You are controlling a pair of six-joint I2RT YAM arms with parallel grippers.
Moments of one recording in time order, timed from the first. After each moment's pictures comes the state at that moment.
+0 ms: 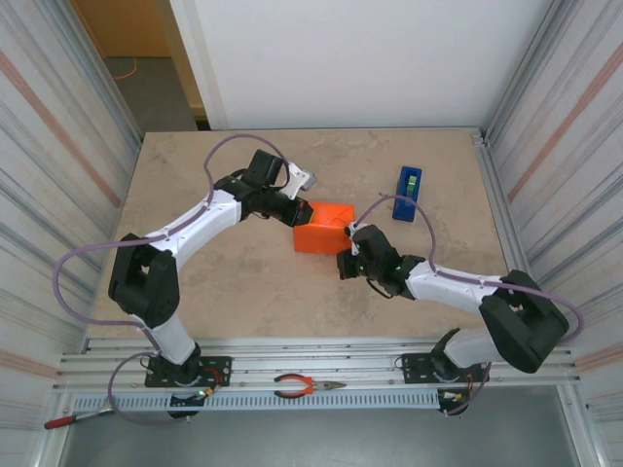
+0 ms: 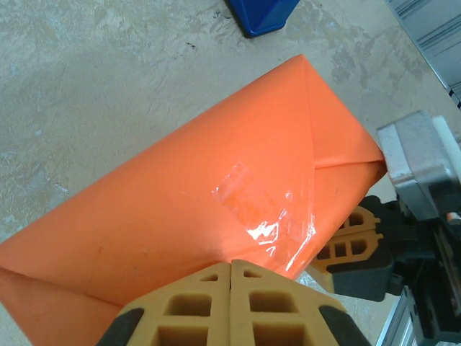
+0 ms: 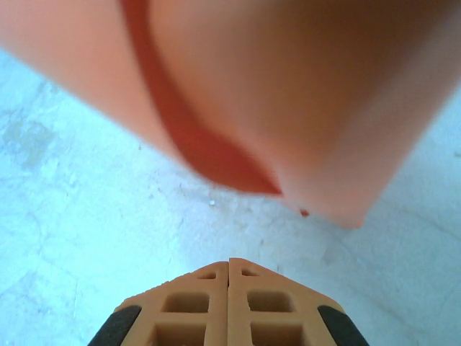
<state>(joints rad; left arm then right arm) -0.53 1.70 1.37 -0.59 0.52 -0.02 0.75 1.34 0.59 0.00 0.01 0.49</state>
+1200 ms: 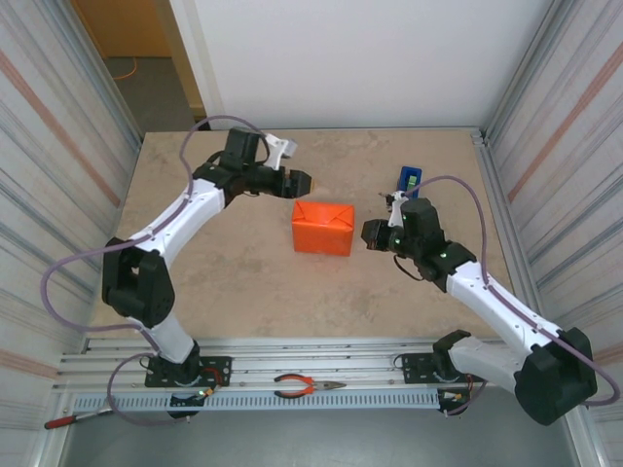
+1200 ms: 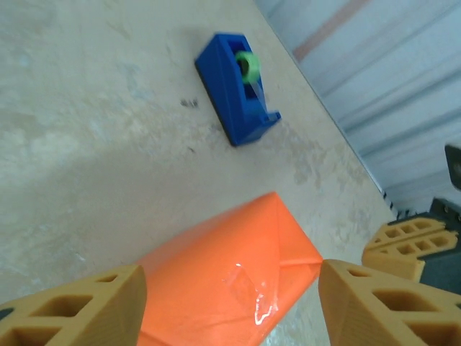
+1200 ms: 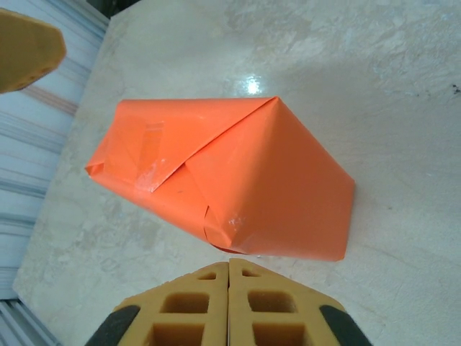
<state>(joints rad) -0.40 1.65 1.43 -0.44 0.63 -0.24 0.47 1.04 0.71 -0.23 -0.22 0.62</state>
